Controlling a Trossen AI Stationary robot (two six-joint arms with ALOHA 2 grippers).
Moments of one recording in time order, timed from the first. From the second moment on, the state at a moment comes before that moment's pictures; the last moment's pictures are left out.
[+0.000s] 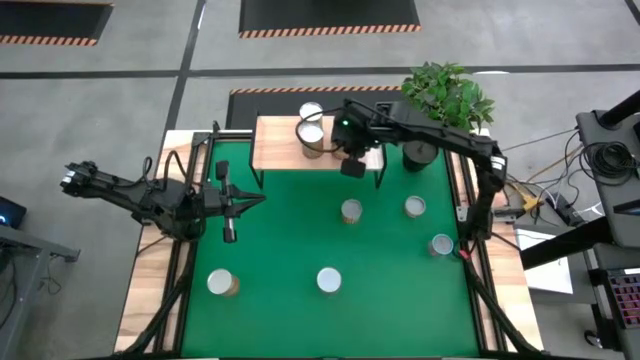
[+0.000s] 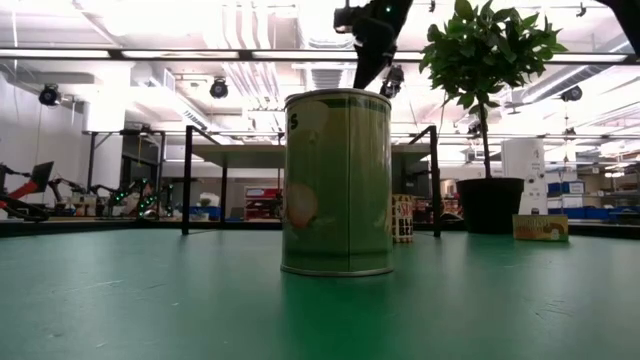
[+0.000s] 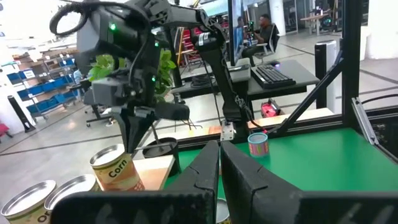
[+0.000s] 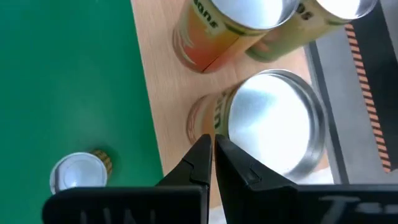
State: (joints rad) left arm -0.30 0.72 0.70 0.03 -0.45 0.22; right arm -0.33 1.83 1.99 -1.17 0.14 -0.25
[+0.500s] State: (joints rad) left arm -0.30 0.72 0.70 0.02 -0.45 0.22; right arm -0.34 1.82 1.99 -1.20 0.34 -0.29
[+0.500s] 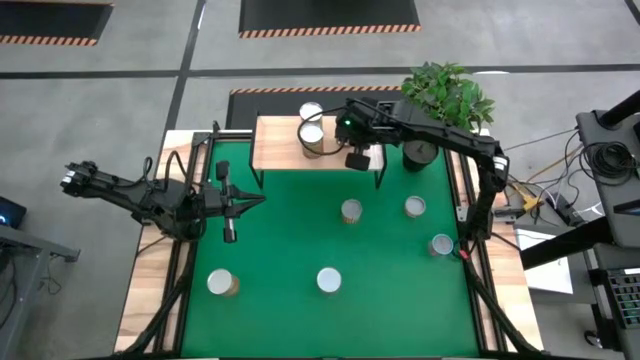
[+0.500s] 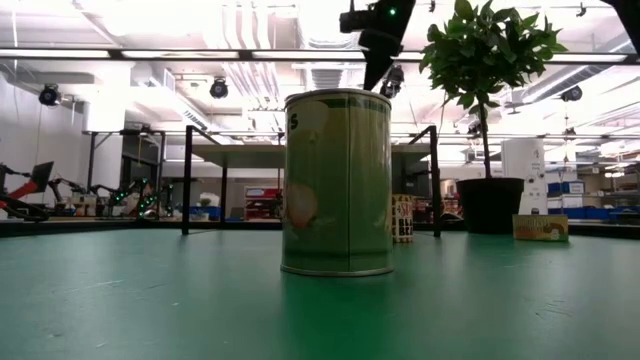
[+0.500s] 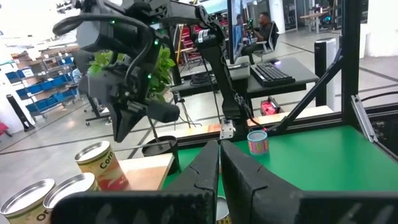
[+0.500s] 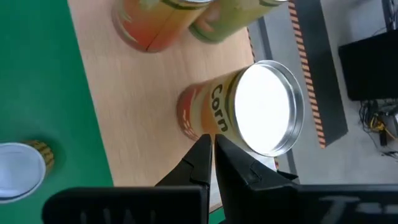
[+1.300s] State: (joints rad) left arm -0.30 0.72 0.70 0.02 -0.45 0.22; right arm -0.49 1.94 2.10 -1.14 0.28 -0.33
